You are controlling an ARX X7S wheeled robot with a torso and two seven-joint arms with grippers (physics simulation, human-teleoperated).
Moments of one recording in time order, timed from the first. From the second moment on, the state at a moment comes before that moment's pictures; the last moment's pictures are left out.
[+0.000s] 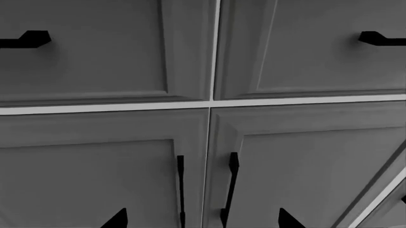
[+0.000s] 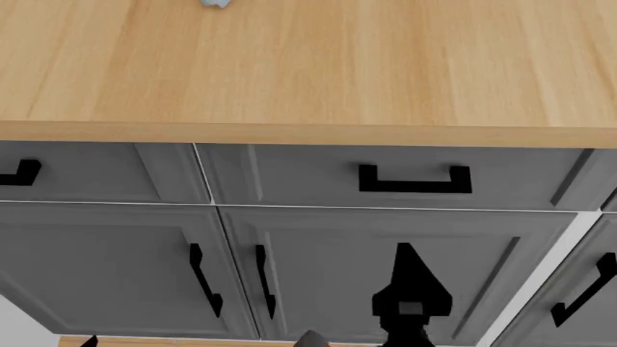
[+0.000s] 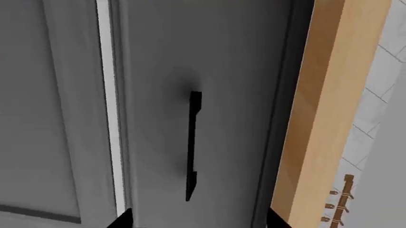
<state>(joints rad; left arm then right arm) 0.00 -0.24 0.31 0.01 -0.24 0.02 -0.18 0.36 0.40 -0.87 -0.07 -1.14 0.82 0.07</state>
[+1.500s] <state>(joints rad) 0.00 -0.26 0.34 0.02 -0.26 0.04 -0.20 0.66 0.23 -0.81 0.53 -1.03 0.69 0.30</state>
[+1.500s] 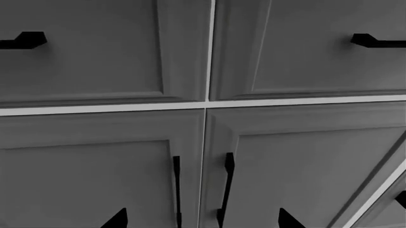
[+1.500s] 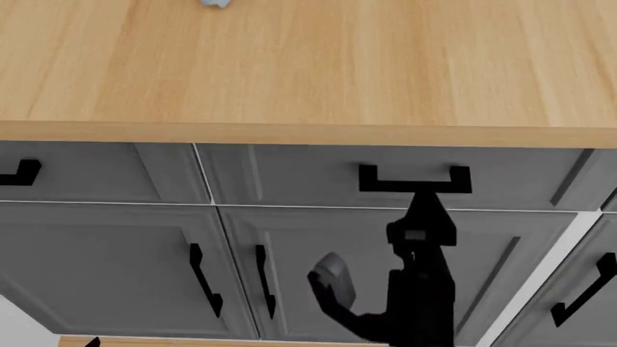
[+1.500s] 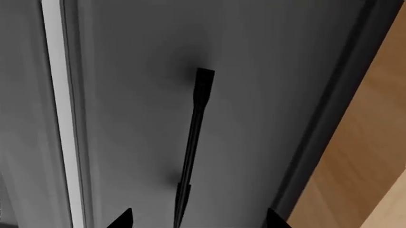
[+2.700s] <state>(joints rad) -0.01 -0.27 0.36 -0.02 -0.28 0.07 -0.22 0.90 0.05 -0.77 1.15 -0.84 0.38 0.57</state>
